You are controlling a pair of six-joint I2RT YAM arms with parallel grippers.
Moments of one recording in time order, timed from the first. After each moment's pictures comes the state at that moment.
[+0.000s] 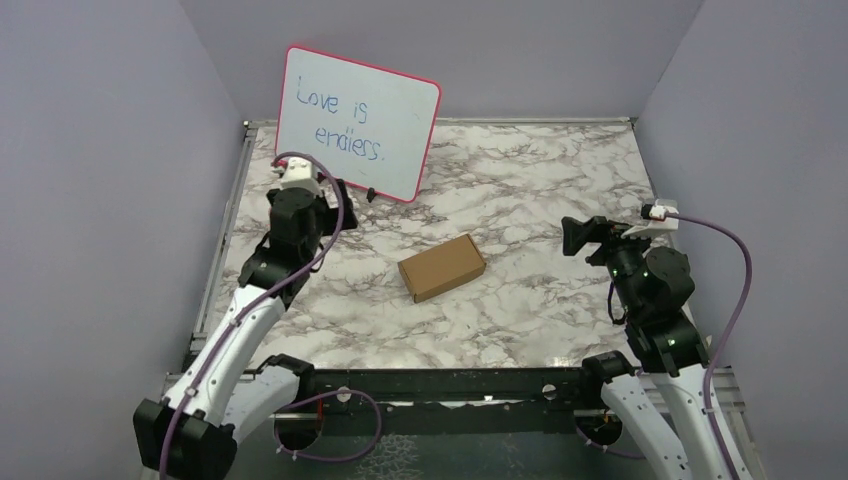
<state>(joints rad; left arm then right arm) -0.40 0.98 0.84 -0.23 -0.30 -0.28 0.24 0.46 0.68 -0.30 0.15 0.26</state>
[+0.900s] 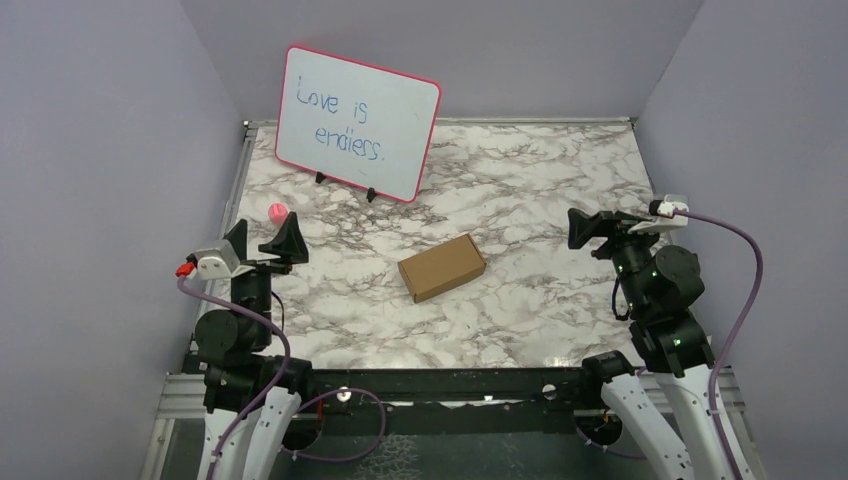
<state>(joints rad) -0.18 0.18 0.55 -0.02 -0.21 -0.21 0.24 0.47 0.73 -0.27 0.17 0.21</state>
